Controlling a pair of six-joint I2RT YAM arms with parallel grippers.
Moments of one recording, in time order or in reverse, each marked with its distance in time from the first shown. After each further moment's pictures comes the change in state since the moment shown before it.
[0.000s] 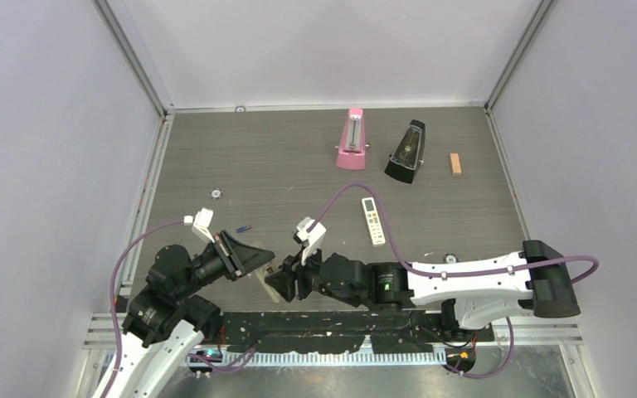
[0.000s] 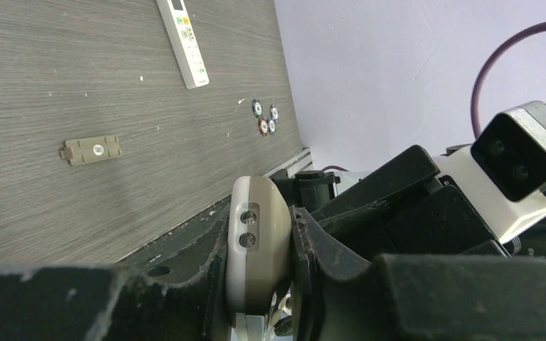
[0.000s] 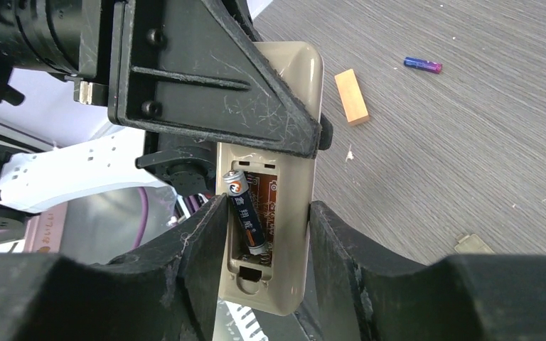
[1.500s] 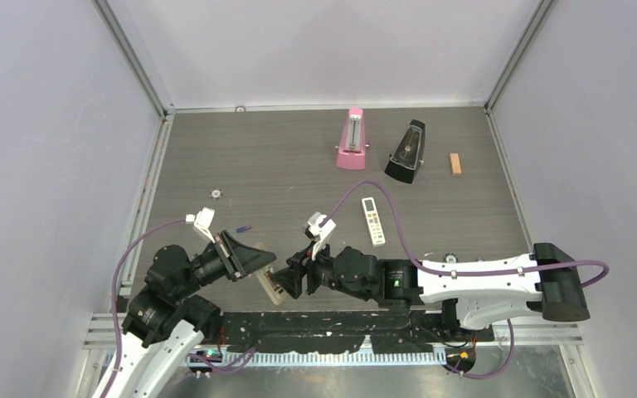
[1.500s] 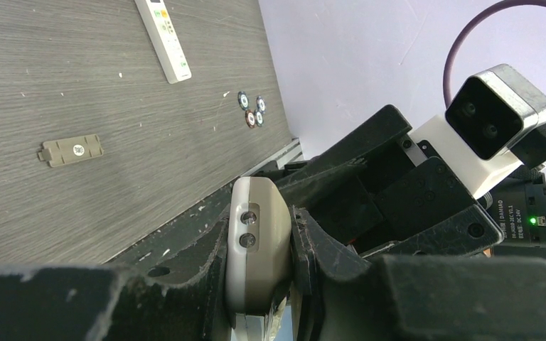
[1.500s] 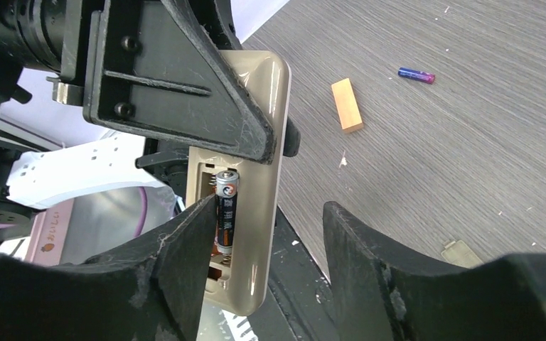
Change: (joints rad) left arm 0.000 0.000 0.000 0.036 0.051 -0.003; right arm -0.048 -0.080 -0.090 0.078 -0.071 -0.016
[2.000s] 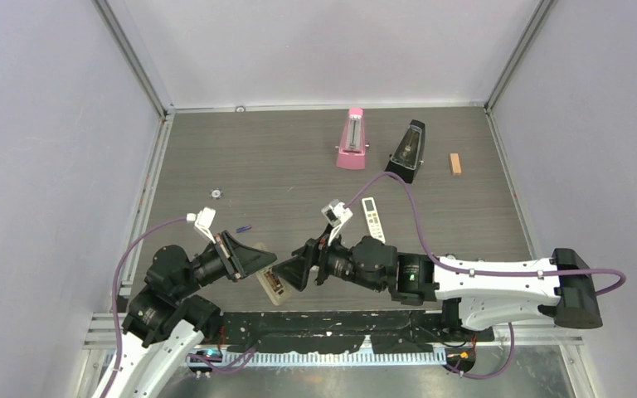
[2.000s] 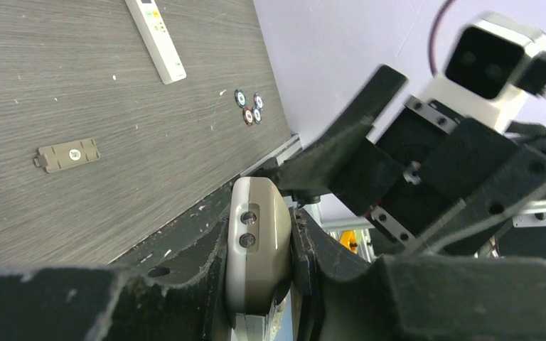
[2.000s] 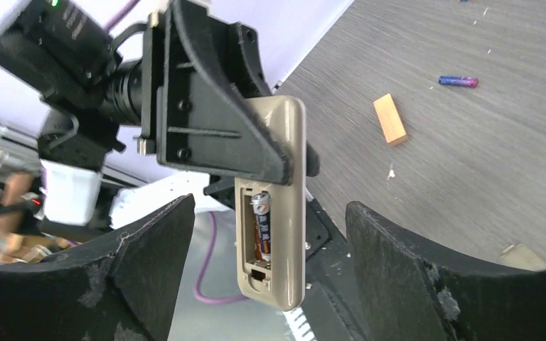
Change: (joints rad) left arm 0.000 0.000 -0.002 0.013 0.018 0.018; right arm -0.041 -0.095 -0.018 0.016 -0.066 0.138
